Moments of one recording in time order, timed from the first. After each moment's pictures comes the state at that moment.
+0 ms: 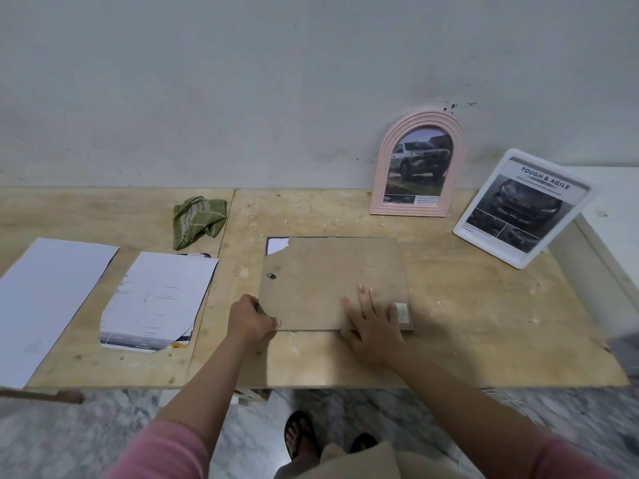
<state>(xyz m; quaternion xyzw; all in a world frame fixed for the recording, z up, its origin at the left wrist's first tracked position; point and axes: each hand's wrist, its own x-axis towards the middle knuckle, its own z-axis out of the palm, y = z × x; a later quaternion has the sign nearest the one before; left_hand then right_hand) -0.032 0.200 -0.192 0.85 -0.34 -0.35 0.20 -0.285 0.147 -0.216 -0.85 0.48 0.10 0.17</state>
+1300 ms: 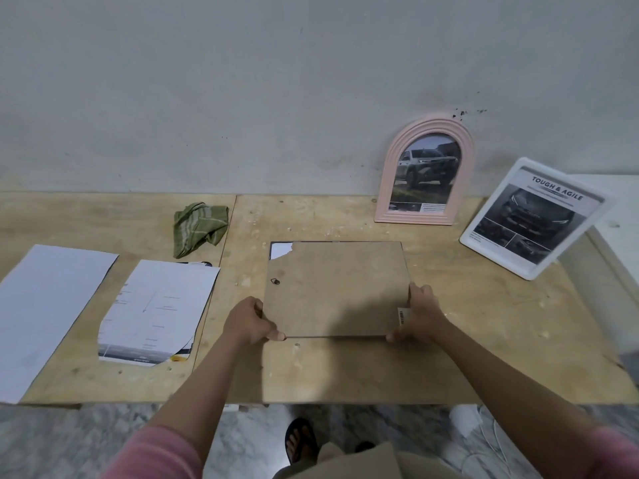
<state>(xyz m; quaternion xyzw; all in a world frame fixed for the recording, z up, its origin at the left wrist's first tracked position) -0.011 0.185 -0.182 0.82 -0.35 -0.42 0.17 -0.337 0.075 -0.193 -0.72 0.63 0.01 0.30</state>
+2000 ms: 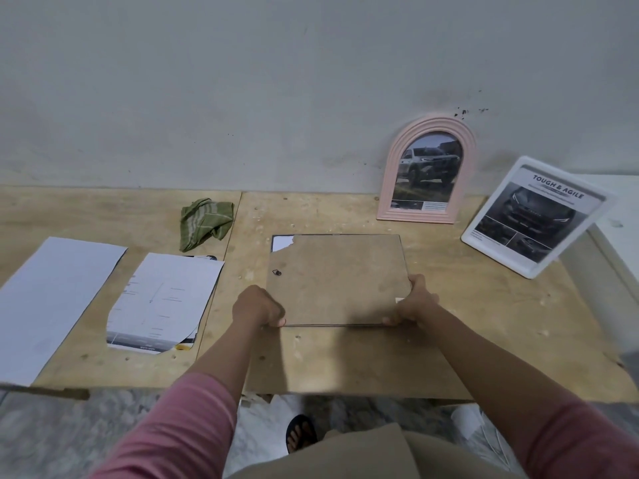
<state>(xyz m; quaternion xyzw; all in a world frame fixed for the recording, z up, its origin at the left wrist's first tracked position) -0.030 0.164 -0.163 0.86 -0.36 -0.36 0.00 -0.314 0.064 -0.198 -0.51 0.75 -0.01 0.41</state>
